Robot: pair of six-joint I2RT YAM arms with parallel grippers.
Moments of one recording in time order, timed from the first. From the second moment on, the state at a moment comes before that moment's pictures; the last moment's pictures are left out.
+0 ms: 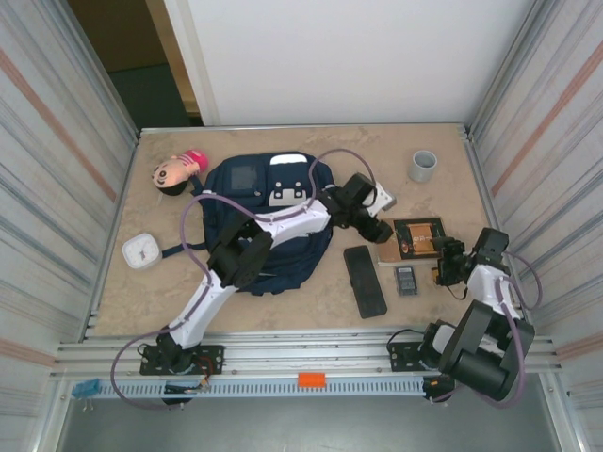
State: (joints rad) left arm -0.88 2.38 1.97 -0.35 0.36 -0.06; right arm -0.49 1.15 0.47 -0.42 -0.51 0.96
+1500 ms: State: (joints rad) left arm -0.87 2.44 2.13 -0.50 0.32 -0.15; right arm -0.30 1.50 0.86 -0.56 -0.44 0.57
